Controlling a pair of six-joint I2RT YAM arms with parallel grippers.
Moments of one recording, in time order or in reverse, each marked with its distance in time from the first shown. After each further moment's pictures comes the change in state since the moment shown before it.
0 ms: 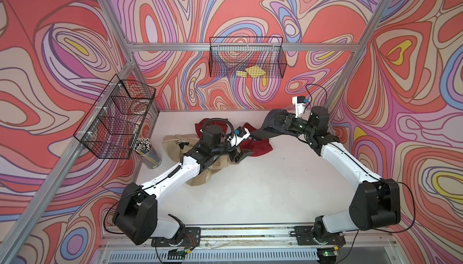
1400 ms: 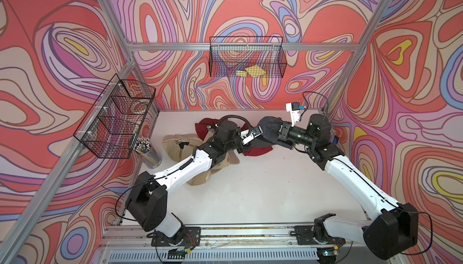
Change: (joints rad) left arm -0.113 0.138 0.181 -0.061 -0.426 0.302; right arm 0.148 -0.193 -0.089 -0.040 -0.041 0.105
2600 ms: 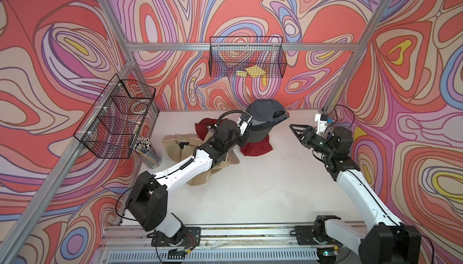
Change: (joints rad) left arm -0.004 -0.010 -0.017 0.093 -0.234 -0.460; right arm -0.332 -0.134 -0.263 0.124 -0.072 0.342
